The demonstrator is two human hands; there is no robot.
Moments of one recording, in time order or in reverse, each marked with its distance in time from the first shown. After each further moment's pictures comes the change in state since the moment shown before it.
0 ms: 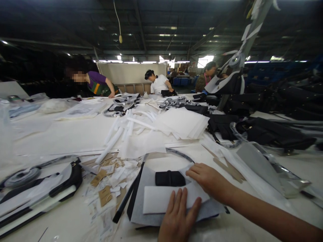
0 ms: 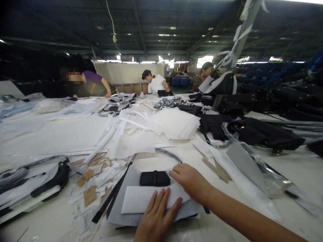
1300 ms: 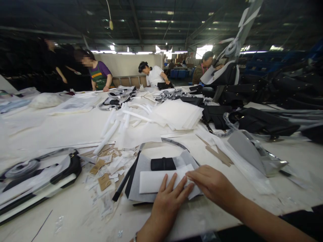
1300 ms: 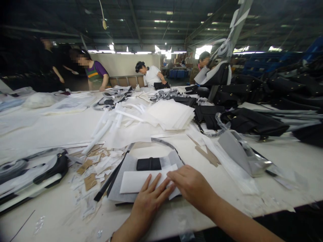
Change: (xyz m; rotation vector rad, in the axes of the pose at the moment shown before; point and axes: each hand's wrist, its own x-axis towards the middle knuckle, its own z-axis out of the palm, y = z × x) left_hand -0.004 -0.004 -0.008 -0.161 -0.048 0.020; right_hand -0.050 -0.049 -0.011 0.209 0.289 0.054
